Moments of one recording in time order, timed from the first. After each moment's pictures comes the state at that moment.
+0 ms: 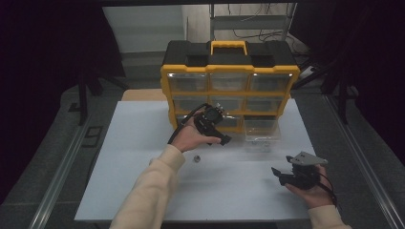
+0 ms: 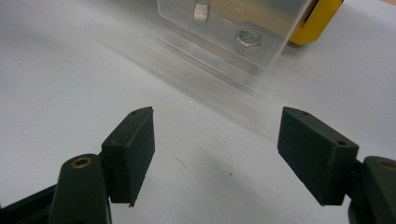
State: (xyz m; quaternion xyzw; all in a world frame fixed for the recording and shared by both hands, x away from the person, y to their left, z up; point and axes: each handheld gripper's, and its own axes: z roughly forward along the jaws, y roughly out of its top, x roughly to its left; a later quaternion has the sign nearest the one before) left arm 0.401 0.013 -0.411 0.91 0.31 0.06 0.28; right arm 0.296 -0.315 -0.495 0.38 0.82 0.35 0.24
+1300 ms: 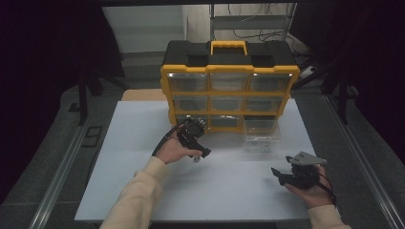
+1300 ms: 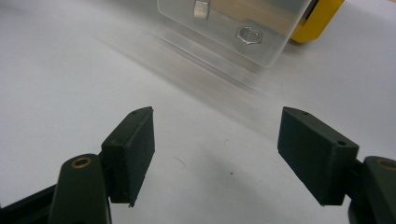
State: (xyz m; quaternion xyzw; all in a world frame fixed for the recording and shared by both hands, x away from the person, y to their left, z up) left arm 0.387 0.055 -0.464 0.92 0.33 0.06 0.22; right arm 0.297 -0.314 -0.497 0.38 0.82 0.35 0.24
